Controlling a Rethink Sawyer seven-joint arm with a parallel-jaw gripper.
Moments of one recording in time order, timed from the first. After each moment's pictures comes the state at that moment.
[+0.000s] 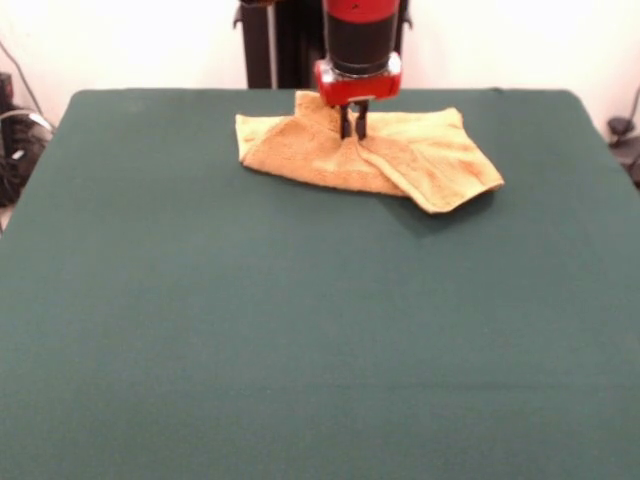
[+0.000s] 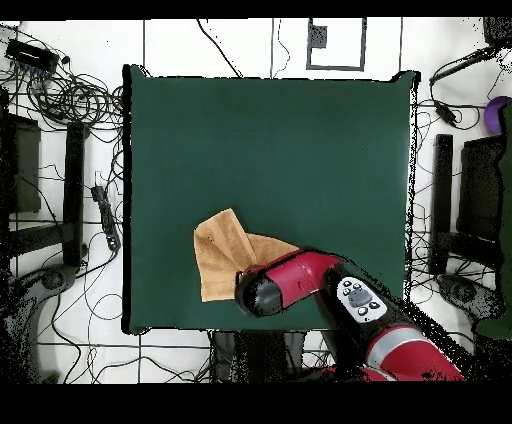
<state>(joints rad) -0.43 -0.53 0.30 1.96 -0.80 0.39 2.08</state>
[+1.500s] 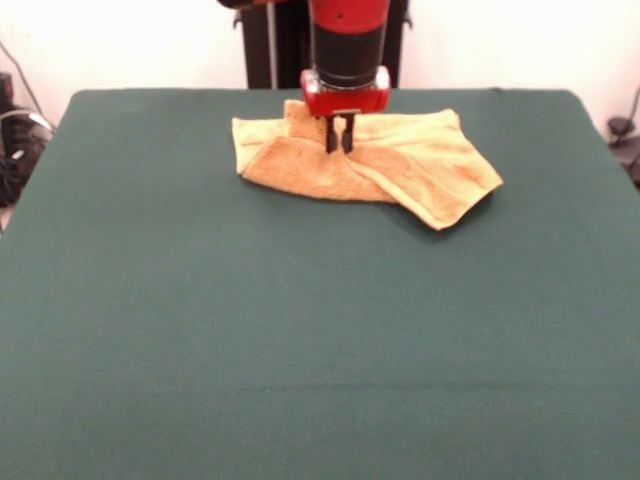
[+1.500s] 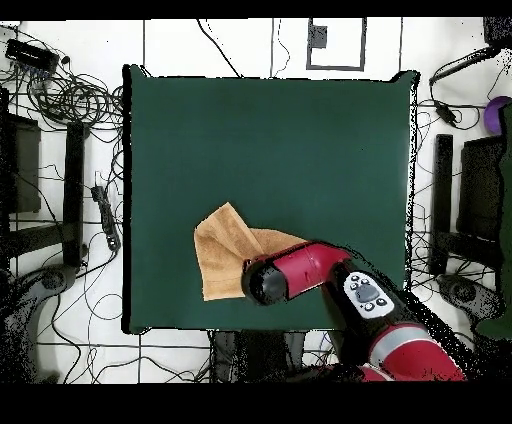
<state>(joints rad) -0.43 -0.52 0.27 1.89 -0.76 0.41 2.08</state>
